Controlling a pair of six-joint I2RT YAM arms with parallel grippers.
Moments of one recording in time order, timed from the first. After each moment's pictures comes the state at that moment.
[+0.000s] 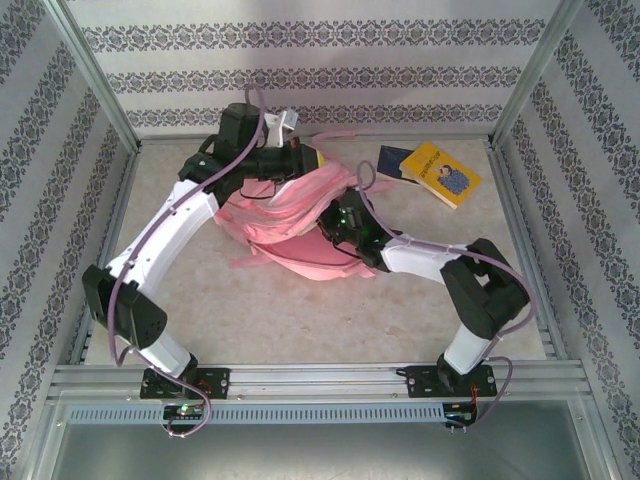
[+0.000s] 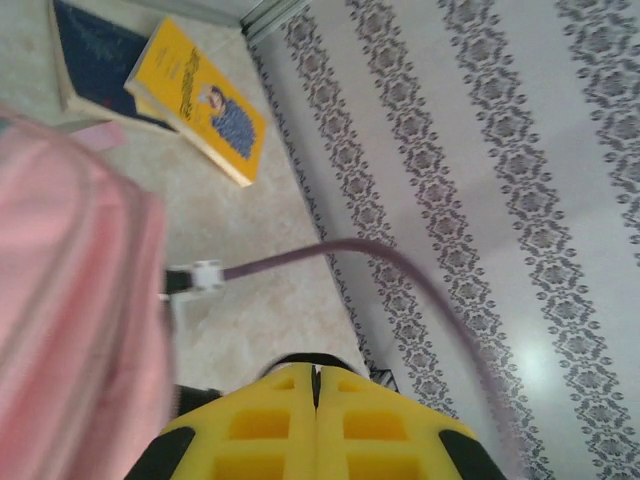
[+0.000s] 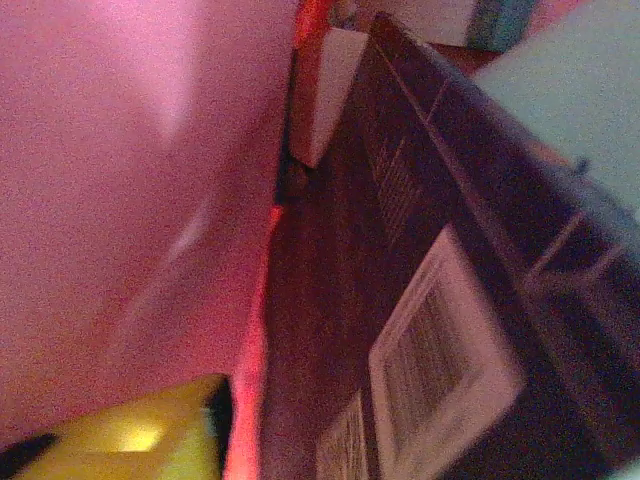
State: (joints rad) left arm -0.43 1.60 1.69 -0.54 0.63 -0.71; right arm 0.64 1.72 0.95 0.36 -0.13 1.33
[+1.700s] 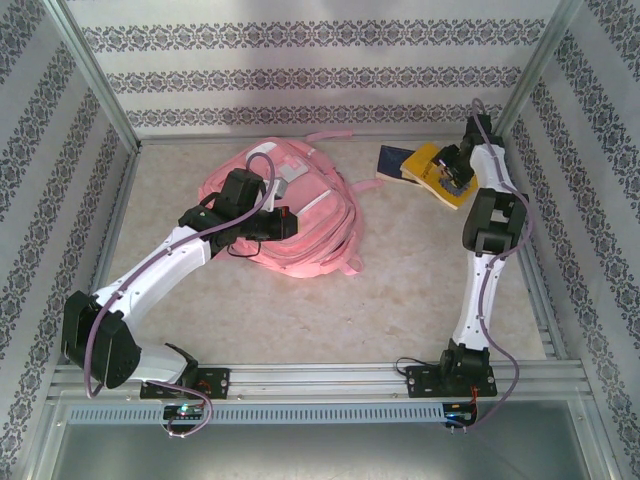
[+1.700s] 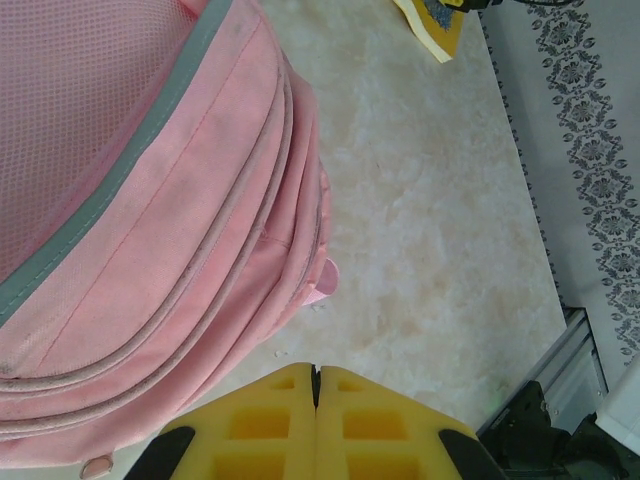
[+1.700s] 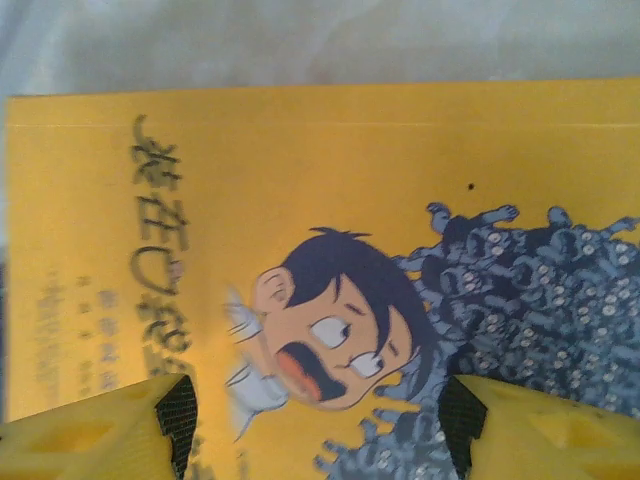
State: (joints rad) left arm -0.48 1.38 1.16 -0.54 0.40 -0.52; right arm -0.21 2.53 2.28 -0.86 -0.23 0.64
